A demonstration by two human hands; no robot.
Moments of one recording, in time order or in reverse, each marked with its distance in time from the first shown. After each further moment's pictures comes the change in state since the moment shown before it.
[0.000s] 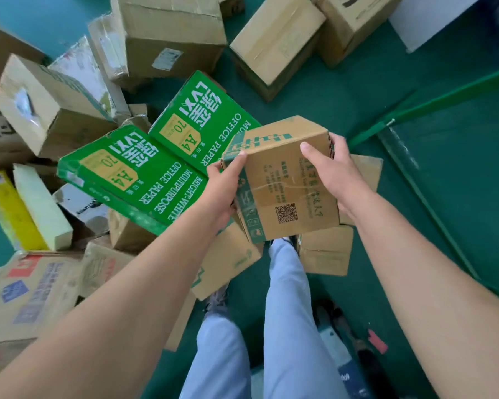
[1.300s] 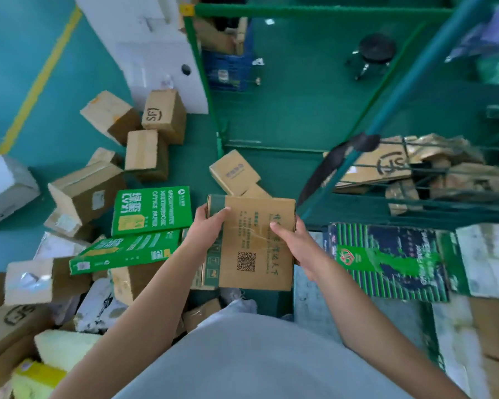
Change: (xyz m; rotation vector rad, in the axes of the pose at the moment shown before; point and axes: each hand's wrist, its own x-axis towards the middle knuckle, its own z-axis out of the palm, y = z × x) left_hand -0.416 -0.306 -0.129 0.891 -0.347 0.538; right_hand -0.652 0.281 0.084 0.778 0.353 0.039
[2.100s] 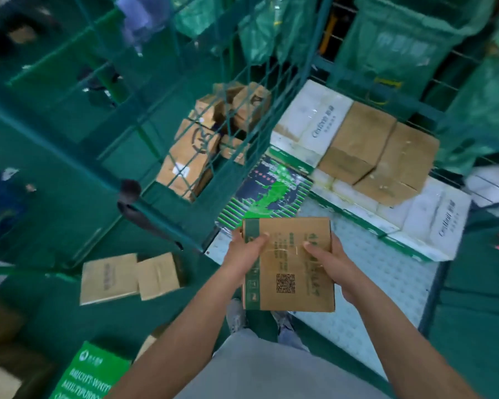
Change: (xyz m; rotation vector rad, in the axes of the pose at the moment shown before) left_hand -0.077 0.002 0.303 0.749 -0.878 0.244; right_hand -0.154 0.167 -0.144 0.743 0.860 0.169
